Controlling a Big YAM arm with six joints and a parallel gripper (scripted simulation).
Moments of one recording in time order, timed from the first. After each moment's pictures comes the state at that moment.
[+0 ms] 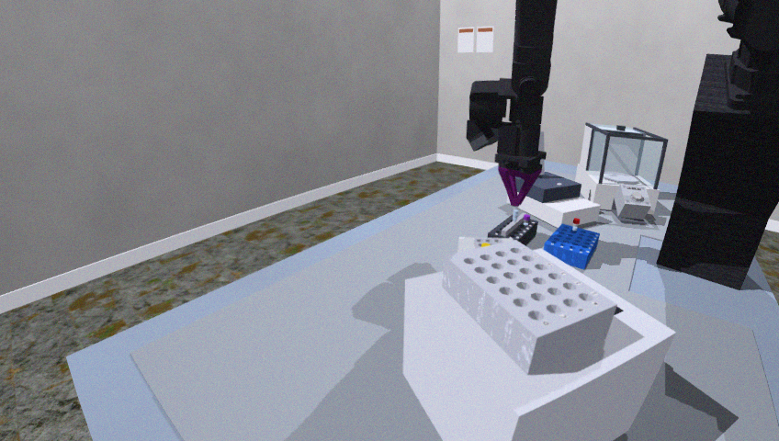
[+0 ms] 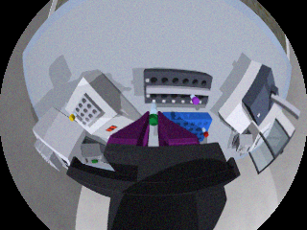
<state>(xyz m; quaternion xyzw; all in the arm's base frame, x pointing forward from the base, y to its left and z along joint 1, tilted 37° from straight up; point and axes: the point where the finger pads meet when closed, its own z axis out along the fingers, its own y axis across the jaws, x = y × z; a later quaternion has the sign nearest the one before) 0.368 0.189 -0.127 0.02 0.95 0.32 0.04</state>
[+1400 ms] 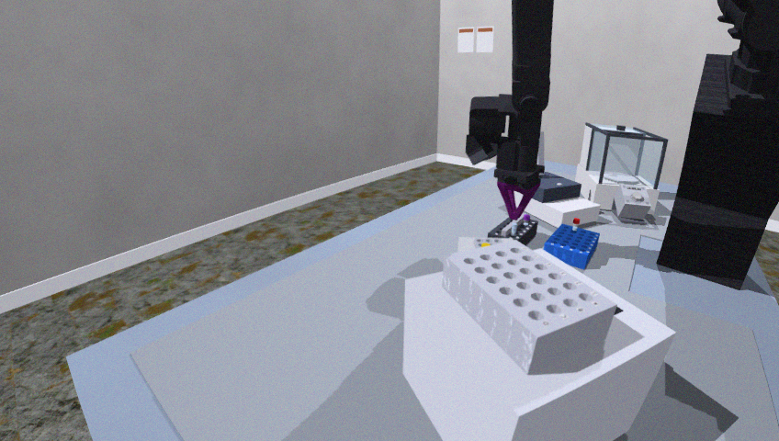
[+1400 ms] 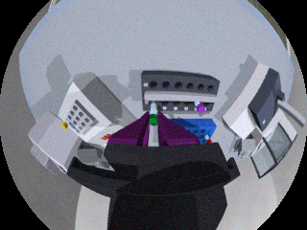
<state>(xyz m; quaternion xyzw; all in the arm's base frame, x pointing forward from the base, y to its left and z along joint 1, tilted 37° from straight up) 0.370 0.205 -0.149 0.02 0.95 0.32 0.04</state>
